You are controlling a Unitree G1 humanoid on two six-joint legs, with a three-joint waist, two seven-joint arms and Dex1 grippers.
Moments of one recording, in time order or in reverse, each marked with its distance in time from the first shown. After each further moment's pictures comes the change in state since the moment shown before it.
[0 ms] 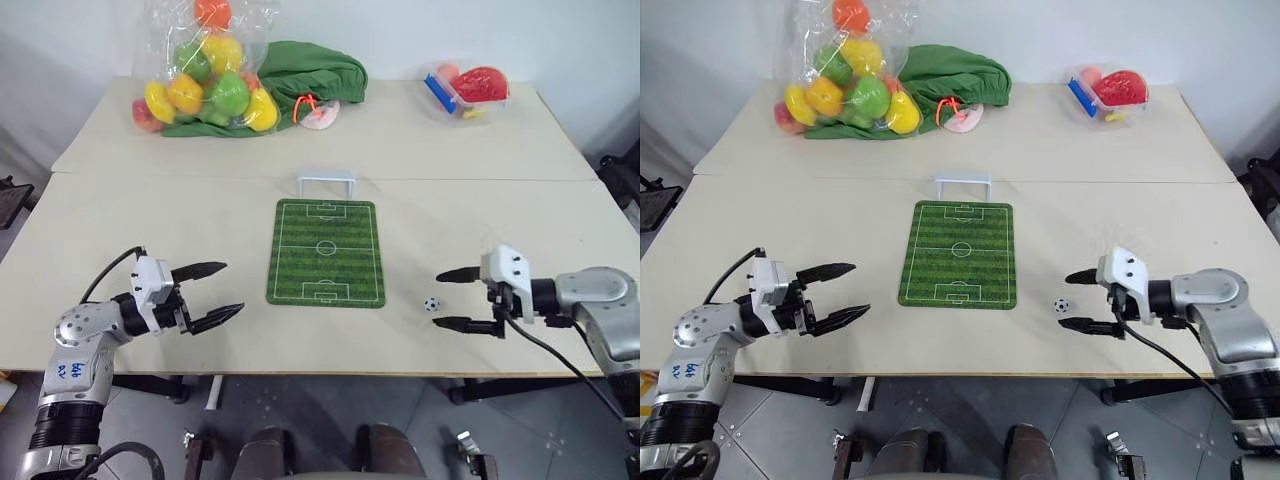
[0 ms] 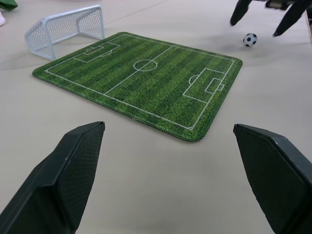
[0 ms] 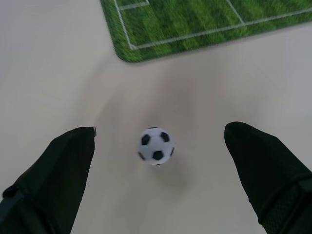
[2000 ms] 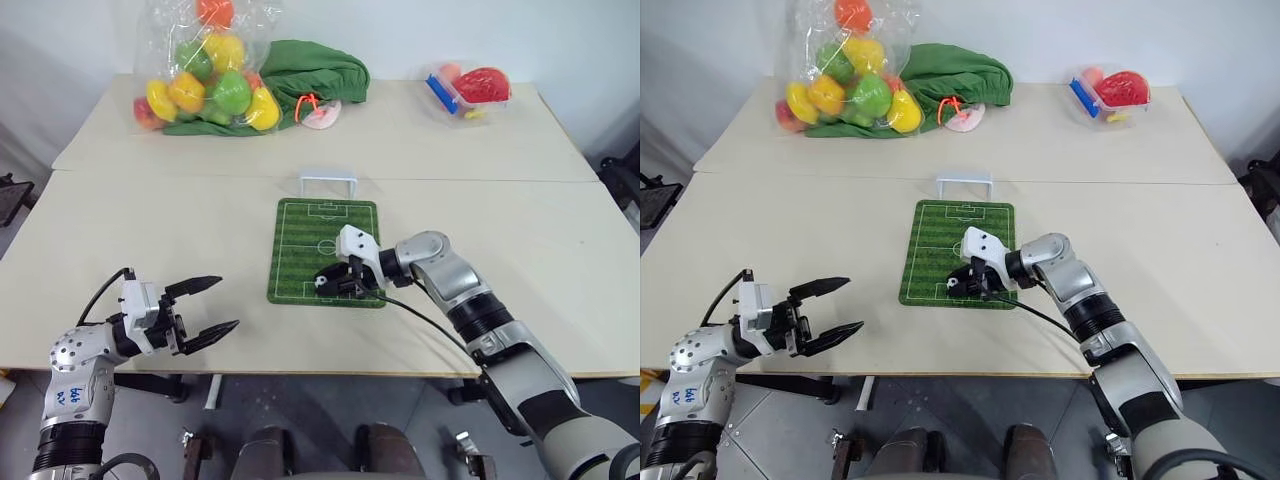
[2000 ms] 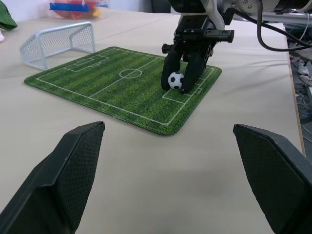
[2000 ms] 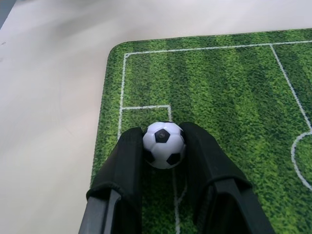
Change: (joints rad) left arm 0.085 -0.054 0.050 0.021 -0.057 -0.133 -0.079; right arm -0.481 0.492 0.333 0.351 -0.146 0.036 -0.058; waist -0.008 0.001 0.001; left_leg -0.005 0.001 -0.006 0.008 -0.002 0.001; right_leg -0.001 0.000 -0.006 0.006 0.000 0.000
